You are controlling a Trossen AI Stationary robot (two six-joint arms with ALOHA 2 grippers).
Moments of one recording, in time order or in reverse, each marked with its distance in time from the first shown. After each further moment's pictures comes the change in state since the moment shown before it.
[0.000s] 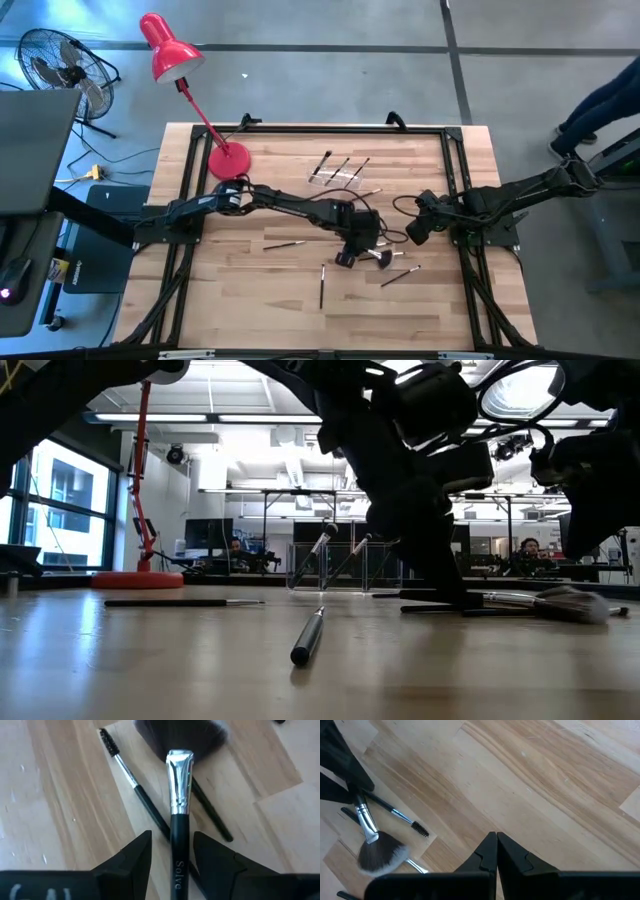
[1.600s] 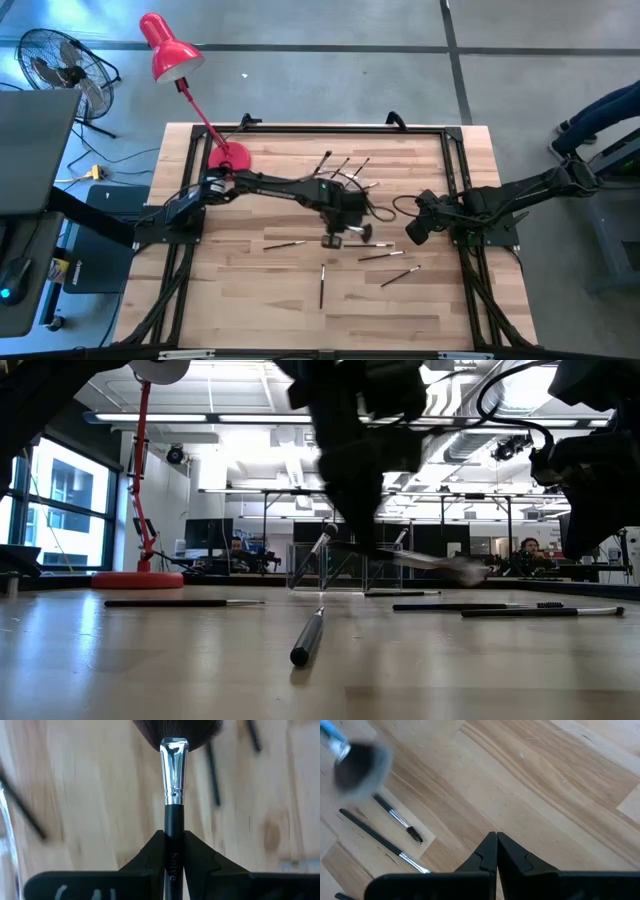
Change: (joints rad) left arm 0.069 -0.184 -0.069 -0.321 -0.092 -0.138; right arm 0.000 0.000 0.000 -0.002 0.007 0.001
